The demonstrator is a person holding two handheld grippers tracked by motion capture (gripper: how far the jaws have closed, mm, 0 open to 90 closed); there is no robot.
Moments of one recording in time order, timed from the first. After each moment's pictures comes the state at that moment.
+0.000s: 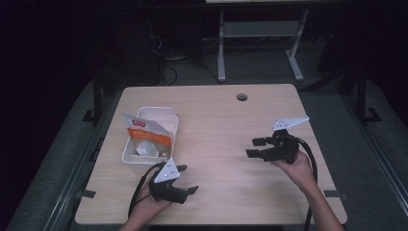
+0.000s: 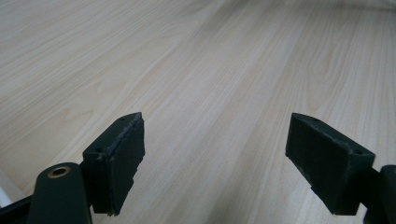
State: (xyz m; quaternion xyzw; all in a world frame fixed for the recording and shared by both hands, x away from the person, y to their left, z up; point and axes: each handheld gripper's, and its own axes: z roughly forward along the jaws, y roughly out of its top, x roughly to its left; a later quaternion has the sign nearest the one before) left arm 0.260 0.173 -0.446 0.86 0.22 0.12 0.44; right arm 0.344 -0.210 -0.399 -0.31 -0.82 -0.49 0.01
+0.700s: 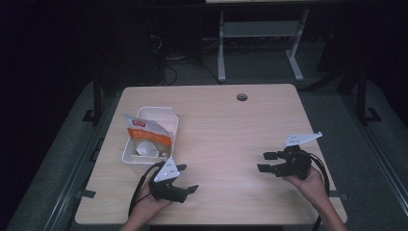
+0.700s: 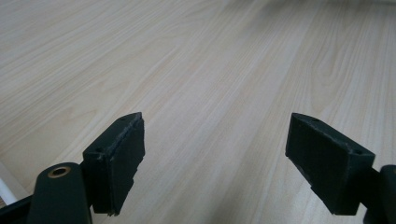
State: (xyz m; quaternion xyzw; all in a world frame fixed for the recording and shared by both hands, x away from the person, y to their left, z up) left arm 0.262 0.174 -0.446 0.86 0.23 0.13 0.44; right arm 0.309 -0.240 -0.424 -0.33 -0.81 -0.48 0.01
